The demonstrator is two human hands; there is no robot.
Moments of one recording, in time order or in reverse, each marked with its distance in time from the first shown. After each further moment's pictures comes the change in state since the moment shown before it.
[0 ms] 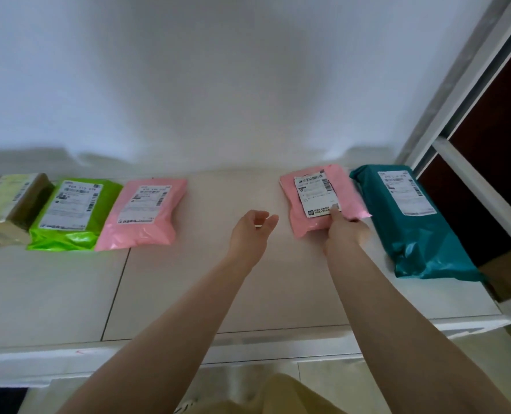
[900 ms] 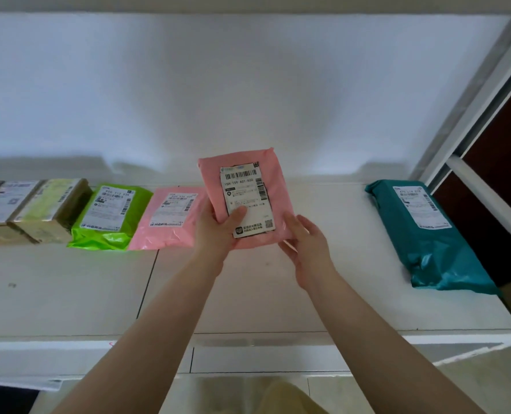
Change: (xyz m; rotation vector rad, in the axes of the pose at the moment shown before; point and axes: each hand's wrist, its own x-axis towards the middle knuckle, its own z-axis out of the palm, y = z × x) left_hand -0.026 0.008 -0.097 -0.436 0.193 0.054; right_hand -0.100 0.024 0.020 0.161 -0.663 0.056
